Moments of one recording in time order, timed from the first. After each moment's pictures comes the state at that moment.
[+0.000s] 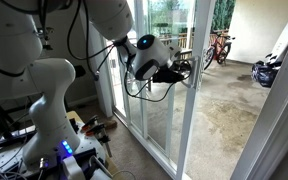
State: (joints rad) arm 1.49 -0.55 -1.87 -2.50 -0.33 3.45 -0.72
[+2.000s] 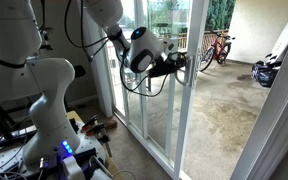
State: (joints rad) arm 1.61 -0.30 -1.91 -2.52 -0.18 3.45 -0.72
